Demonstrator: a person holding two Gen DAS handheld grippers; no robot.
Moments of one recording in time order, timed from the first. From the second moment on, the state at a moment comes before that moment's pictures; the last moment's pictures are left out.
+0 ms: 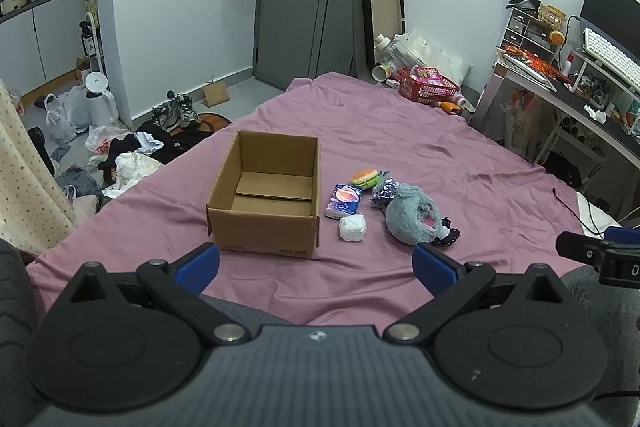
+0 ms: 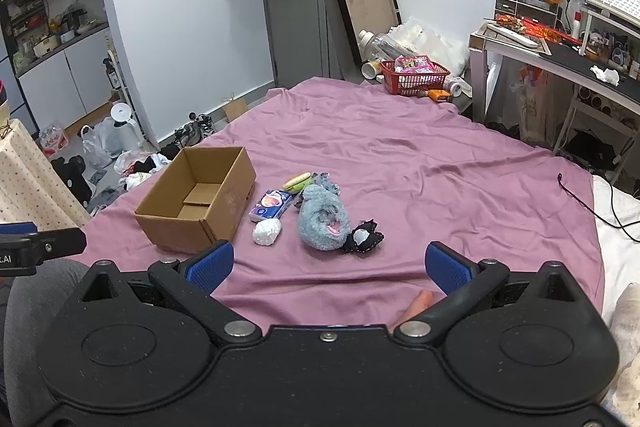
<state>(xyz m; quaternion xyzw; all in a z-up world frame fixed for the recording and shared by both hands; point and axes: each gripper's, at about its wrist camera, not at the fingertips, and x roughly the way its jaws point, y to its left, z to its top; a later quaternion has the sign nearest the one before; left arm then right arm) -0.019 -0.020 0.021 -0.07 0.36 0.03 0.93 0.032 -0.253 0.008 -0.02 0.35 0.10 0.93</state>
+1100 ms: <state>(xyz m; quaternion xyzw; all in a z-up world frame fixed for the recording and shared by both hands) 0.032 -0.045 0.001 -0.06 0.37 0.01 0.93 0.101 -0.271 -0.024 0.00 0.37 0.12 0.92</state>
